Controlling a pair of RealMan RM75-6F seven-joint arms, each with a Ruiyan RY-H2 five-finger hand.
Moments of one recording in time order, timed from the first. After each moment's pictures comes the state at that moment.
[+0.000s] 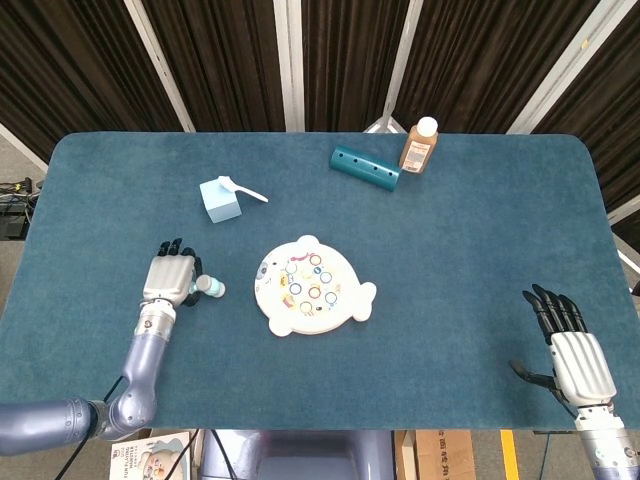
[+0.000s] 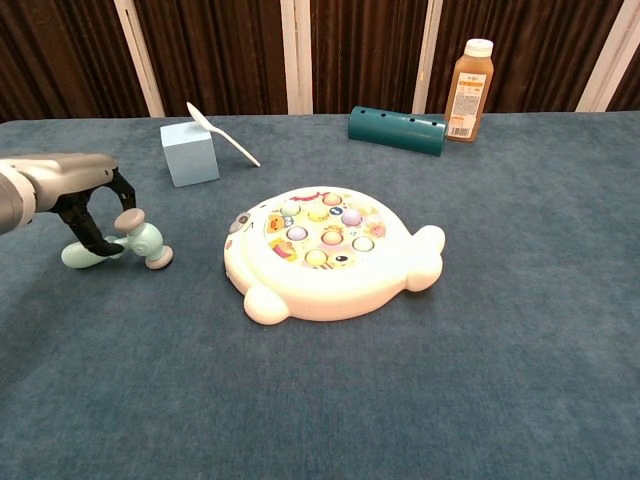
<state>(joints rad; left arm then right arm) -0.77 -1.54 -0.22 -1.64 0.52 1.18 0.84 0.10 -1.12 0.03 -1.66 -1.56 1.45 0.12</state>
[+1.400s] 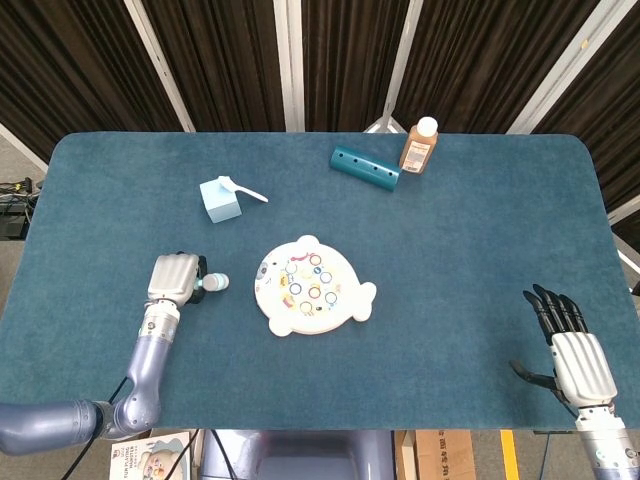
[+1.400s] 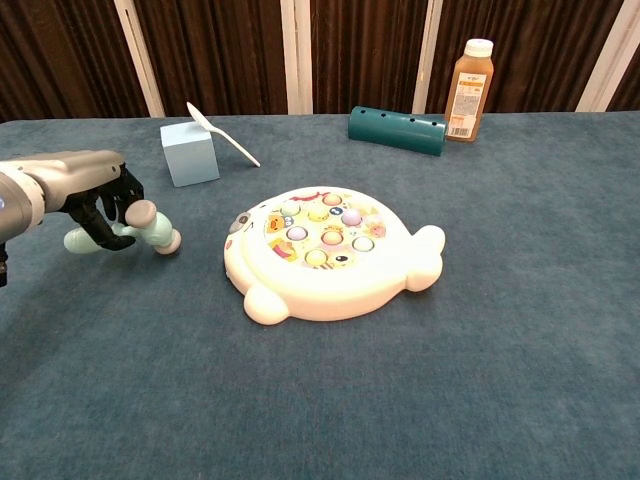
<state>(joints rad) -0.77 -1.57 -0.20 -1.60 0.60 1.20 0.74 0.10 -1.12 0.03 -1.66 -1.56 1.45 0.13</state>
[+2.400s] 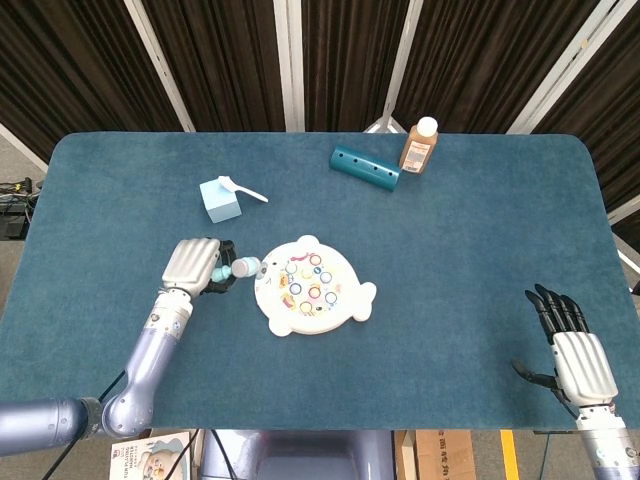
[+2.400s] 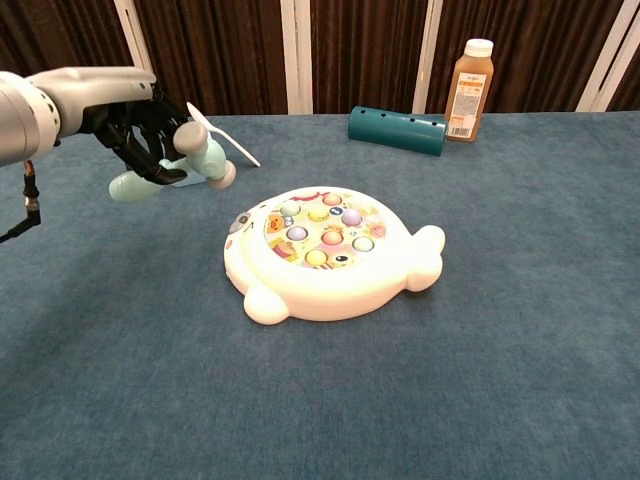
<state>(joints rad) -0.80 -1.43 -0.33 -1.85 0.61 1.15 0.65 0.10 -1.12 0.03 -1.66 -1.54 1.44 0.13</state>
